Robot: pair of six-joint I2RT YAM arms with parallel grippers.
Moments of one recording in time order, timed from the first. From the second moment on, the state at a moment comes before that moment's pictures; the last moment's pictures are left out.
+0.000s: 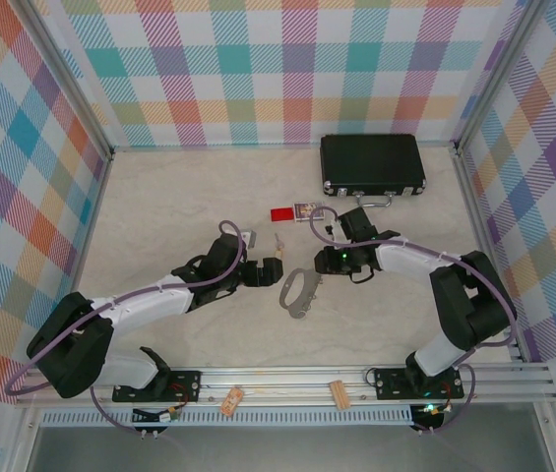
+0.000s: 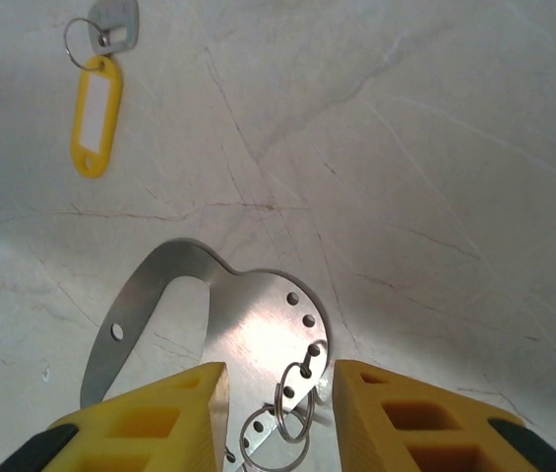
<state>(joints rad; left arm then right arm) -0.71 1.33 0.64 -0.03 0.05 -0.63 0.48 1.59 0.85 -0.35 -0.35 0.39</state>
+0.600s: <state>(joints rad) -0.71 1.30 0.64 -0.06 0.05 -0.63 0.52 1.63 0.84 -0.37 -0.32 0.36</state>
